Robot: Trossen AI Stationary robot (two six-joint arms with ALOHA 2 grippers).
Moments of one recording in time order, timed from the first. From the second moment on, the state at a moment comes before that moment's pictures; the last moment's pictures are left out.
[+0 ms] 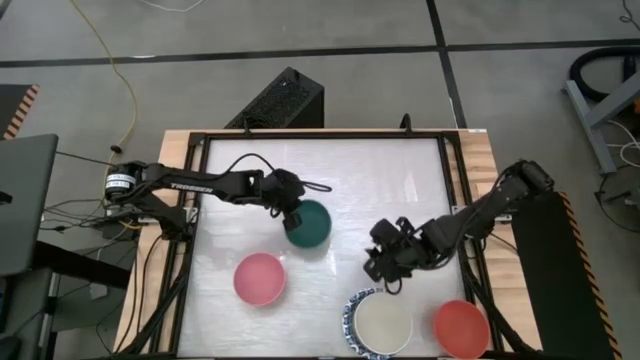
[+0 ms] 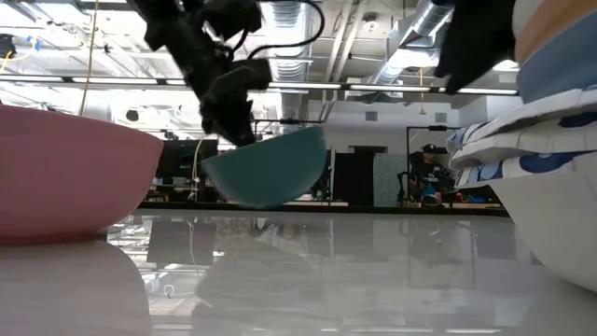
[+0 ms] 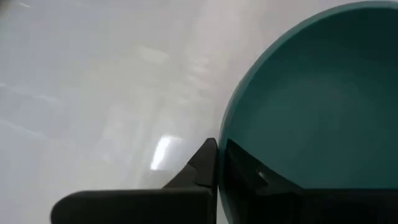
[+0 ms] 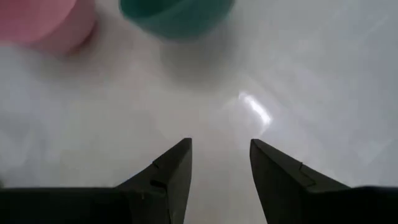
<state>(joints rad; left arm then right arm) 0.14 1.51 0.95 -0.27 -0.12 -0.18 0.52 1.43 1.14 -0.81 0.51 1.13</state>
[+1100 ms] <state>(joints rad) 0.13 1.39 1.10 0.23 -0.97 0.21 0.12 1.43 1.31 -0.23 1.13 0.21</state>
